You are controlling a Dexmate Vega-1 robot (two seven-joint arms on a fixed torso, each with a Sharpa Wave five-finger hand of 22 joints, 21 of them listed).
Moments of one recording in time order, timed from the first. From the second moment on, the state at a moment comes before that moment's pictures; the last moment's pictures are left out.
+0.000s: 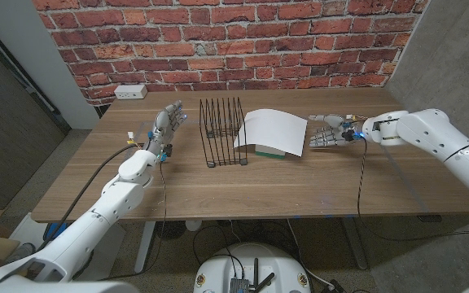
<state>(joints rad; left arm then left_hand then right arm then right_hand) 0.94 0.59 0.31 -1.44 -0.65 -0.26 0.06 0.04 0.09 0.66 -0.15 0.16 0.14 -0.06 0.18 0.17 0.09 -0.08 0.19 0.17 0.09 -0.03 0.17 0.16 0.20 -0.04 0.19 0.17 -0.66 -0.88 -0.38 -1.69 1.03 -0.83 -0.04 0.59 0.01 0.24 -0.16 0.19 0.22 0.14 0.22 0.20 0.47 0.15 0.24 0.21 0.55 0.06 0.33 0.30 0.85 0.02 0.23 0.17</state>
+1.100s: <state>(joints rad) 0.94 0.58 0.31 -1.43 -0.66 -0.26 0.06 0.04 0.09 0.66 -0.16 0.16 0.15 -0.06 0.18 0.17 0.10 -0.07 0.19 0.17 0.09 -0.04 0.17 0.16 0.20 -0.04 0.19 0.17 -0.54 -0.79 -0.44 -1.58 1.03 -0.96 -0.05 0.72 0.00 0.24 -0.17 0.20 0.34 0.15 0.25 0.22 0.58 0.11 0.27 0.24 0.70 -0.01 0.40 0.31 1.00 -0.06 0.27 0.17</state>
